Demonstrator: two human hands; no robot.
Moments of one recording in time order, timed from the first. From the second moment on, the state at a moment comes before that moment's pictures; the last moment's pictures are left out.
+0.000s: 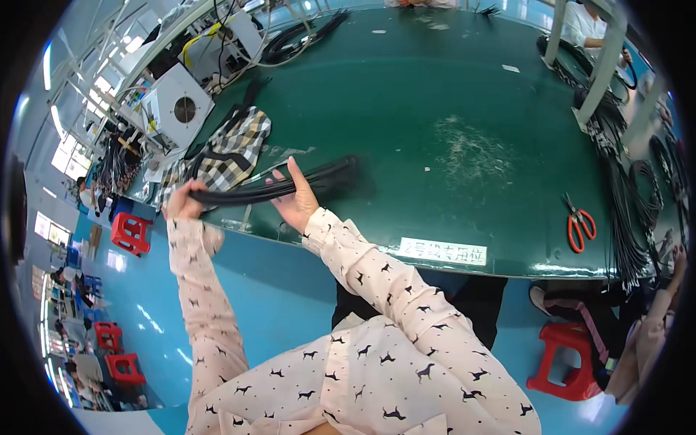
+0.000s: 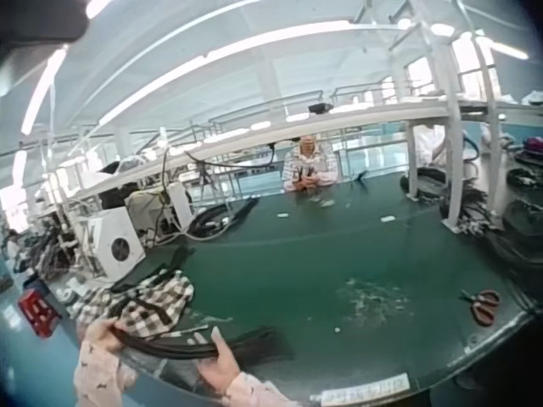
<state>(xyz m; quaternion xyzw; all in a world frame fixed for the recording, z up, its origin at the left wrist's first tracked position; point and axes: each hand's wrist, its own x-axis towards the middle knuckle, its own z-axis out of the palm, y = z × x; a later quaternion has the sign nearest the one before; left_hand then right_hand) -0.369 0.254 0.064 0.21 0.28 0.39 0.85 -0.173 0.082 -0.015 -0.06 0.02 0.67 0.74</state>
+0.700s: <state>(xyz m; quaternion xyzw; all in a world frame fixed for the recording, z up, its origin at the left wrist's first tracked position) -0.253 0.115 -0.028 0.17 0.31 0.35 0.87 -0.048 -0.276 0.020 -0.12 -0.01 0.32 0.94</state>
